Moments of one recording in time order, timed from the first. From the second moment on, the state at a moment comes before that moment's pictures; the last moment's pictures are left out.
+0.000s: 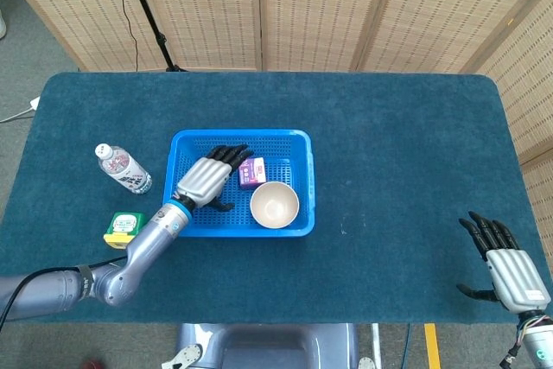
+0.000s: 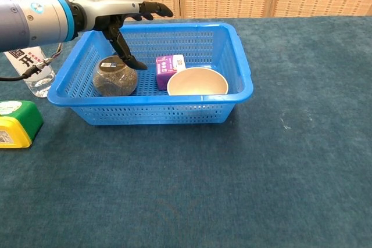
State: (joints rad) left arm -0.97 -1.43 -0.21 -1.63 0.85 0.85 0.31; right arm 0.12 -0.98 -0.03 -1.67 -1.57 1.34 0.15
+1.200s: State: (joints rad) left arm -1.20 -1.85 -0.28 -1.20 0.62 0.85 0.49; right arm 0.14 -0.98 0.00 -1.64 -1.48 1.27 0.21
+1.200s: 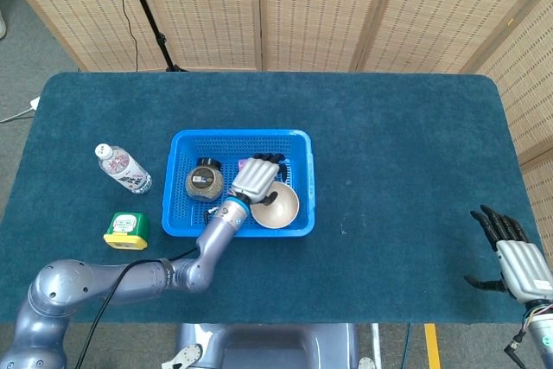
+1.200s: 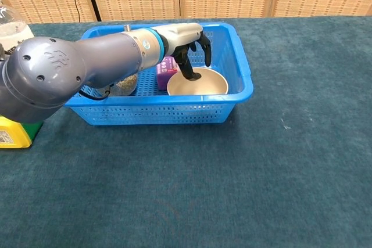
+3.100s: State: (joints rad) left arm -1.08 -1.65 -0.36 -1.57 0.89 1.09 0.49; right arm 0.14 -0.97 -0.01 -1.65 -1.52 1.29 0.21
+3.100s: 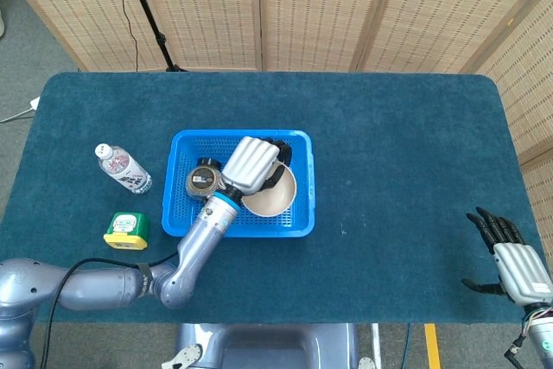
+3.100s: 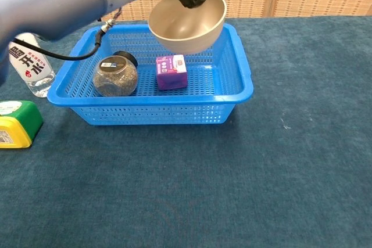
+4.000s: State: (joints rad) left arm -0.71 -1.23 -0.03 -1.70 1.36 1.12 0.05; right arm 0.13 -0.97 -0.03 -1.68 -1.57 1.32 0.17
